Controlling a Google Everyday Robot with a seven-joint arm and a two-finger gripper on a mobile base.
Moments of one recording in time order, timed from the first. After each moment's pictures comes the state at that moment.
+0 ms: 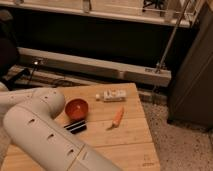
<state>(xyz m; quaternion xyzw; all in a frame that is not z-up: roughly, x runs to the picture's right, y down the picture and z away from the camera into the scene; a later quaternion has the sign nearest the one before) -0.494 0.195 0.854 -0.39 0.04 -0.09 0.91</state>
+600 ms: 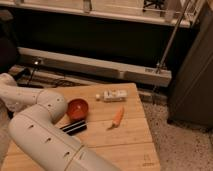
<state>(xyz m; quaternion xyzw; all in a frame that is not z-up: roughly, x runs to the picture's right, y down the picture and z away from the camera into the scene) -0.481 0.144 0.908 -0.38 0.05 -0.02 0.92</state>
